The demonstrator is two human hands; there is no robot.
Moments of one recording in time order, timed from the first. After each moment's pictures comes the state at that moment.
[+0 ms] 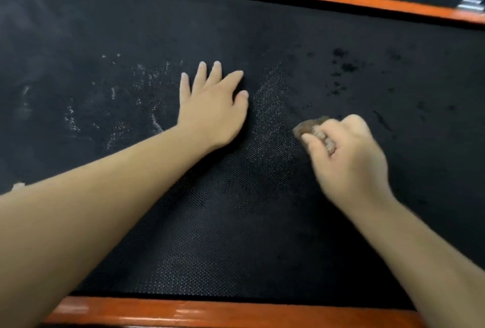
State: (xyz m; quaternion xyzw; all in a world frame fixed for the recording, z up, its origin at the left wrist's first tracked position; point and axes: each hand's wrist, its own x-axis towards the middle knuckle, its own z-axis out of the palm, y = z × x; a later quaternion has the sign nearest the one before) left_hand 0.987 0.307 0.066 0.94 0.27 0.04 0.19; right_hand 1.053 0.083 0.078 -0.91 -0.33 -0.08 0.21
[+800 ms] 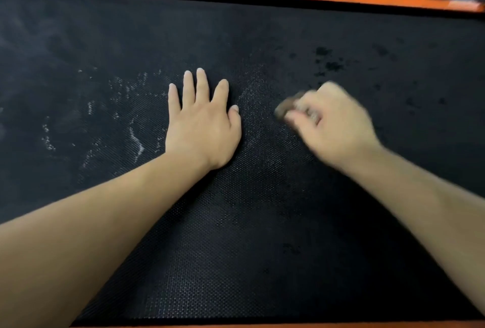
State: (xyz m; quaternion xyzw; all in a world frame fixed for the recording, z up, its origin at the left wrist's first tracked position) left_hand 0.992 0.283 0.054 0.95 0.28 0.03 0.10; right_hand 1.121 0.100 0.079 -0.90 -0.40 -0.04 0.18
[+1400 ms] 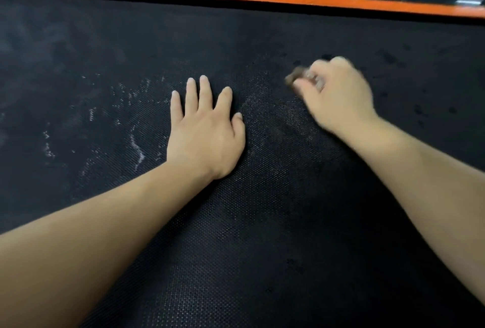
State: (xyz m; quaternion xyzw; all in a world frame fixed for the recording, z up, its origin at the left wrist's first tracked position) left_hand 0.993 0.283 0.054 0.95 0.28 0.04 0.10; right_hand 1.171 0.138 0.082 -0.92 -0.34 -0.07 0.18
